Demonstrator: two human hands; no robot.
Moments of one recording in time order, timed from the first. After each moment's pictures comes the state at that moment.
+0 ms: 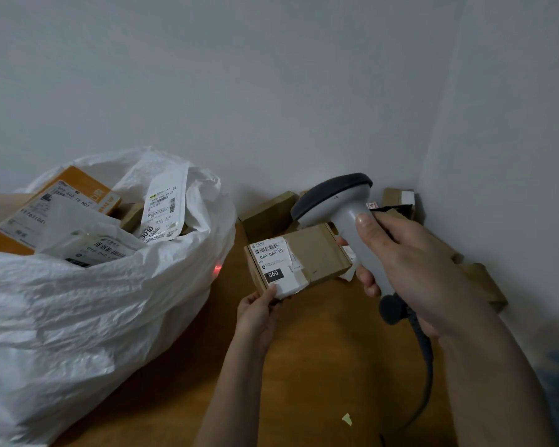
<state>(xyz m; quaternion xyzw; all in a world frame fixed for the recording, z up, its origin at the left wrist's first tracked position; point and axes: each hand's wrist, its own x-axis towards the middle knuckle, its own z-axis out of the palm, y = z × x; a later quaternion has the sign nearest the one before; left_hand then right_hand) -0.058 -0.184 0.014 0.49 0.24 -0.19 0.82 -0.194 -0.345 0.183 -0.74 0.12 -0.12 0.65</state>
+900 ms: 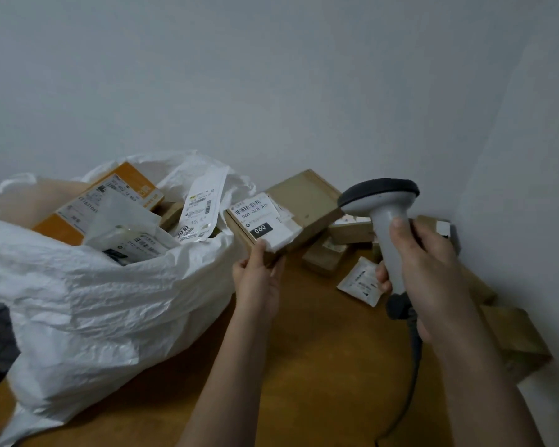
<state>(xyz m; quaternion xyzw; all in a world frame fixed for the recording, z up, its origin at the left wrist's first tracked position) -0.036 -0.172 0.110 0.36 0.19 -0.04 0.91 -0.157 -0.328 0.177 -0.71 0.14 -0.23 0.66</state>
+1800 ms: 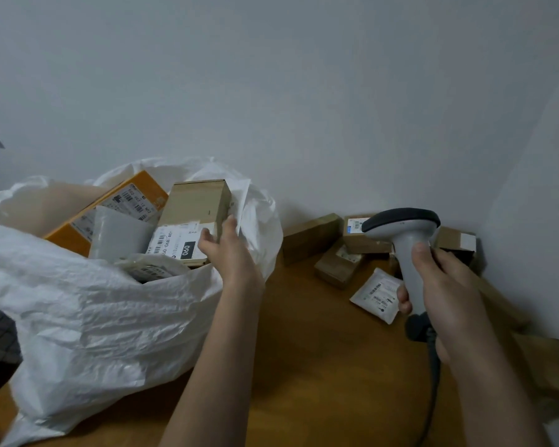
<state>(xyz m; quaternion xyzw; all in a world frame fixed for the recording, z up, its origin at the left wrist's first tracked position) 0.026 -0.153 0.146 0.46 0.20 0.15 0.85 -0.110 -0.346 0.147 -0.69 0.19 -0.21 0.67</state>
